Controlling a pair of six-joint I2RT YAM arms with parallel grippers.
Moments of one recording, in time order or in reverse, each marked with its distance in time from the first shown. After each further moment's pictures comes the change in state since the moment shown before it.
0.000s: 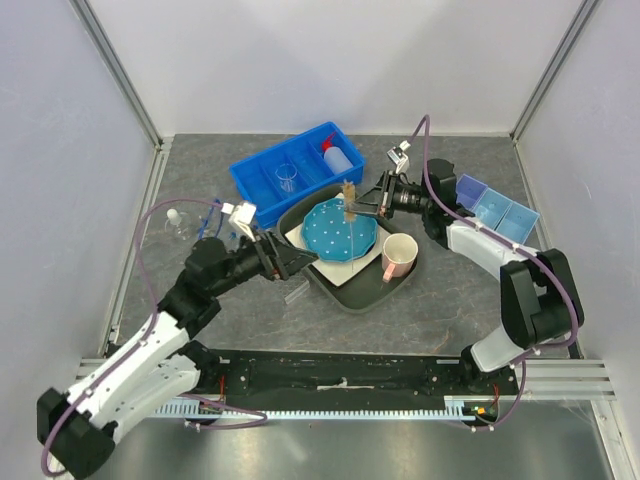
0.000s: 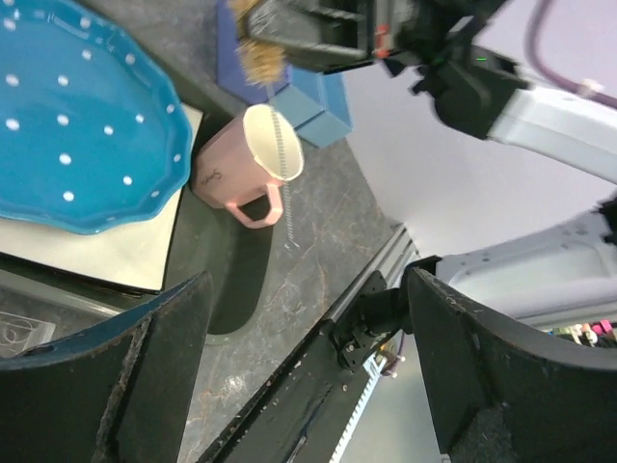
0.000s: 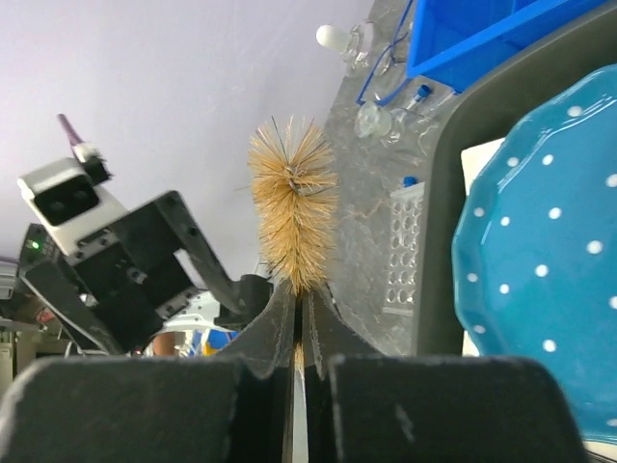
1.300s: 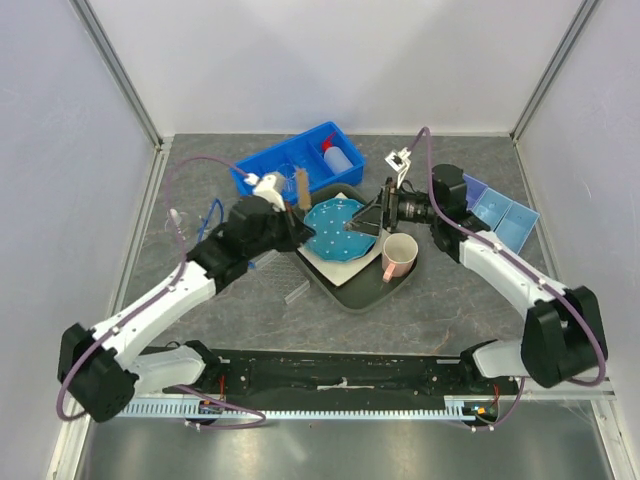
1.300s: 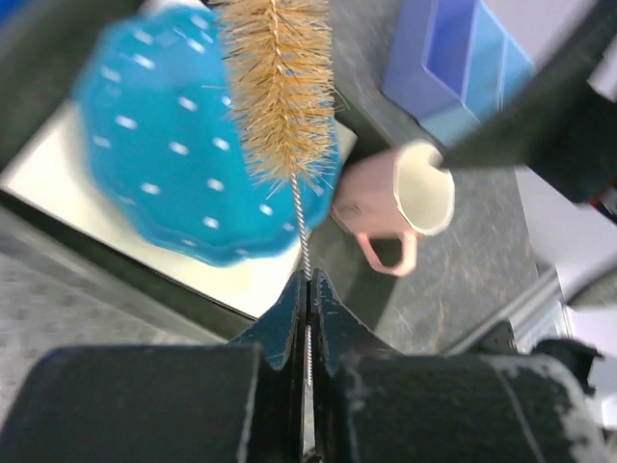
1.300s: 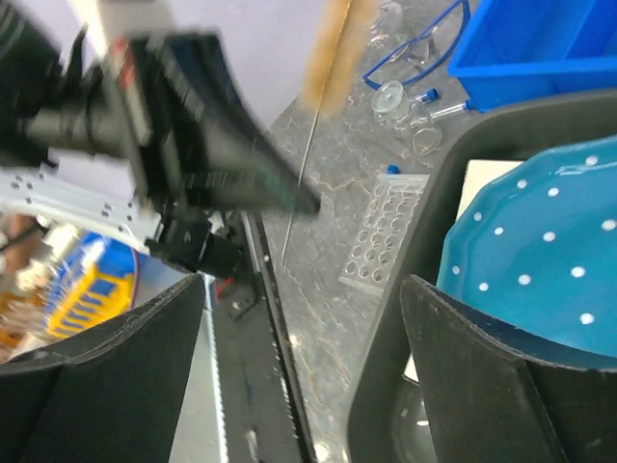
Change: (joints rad) left arm -0.163 0.458 0.358 -0.273 -0.356 0.128; right arm 0.061 -0.194 -0.042 -0.128 -0.001 -0.335
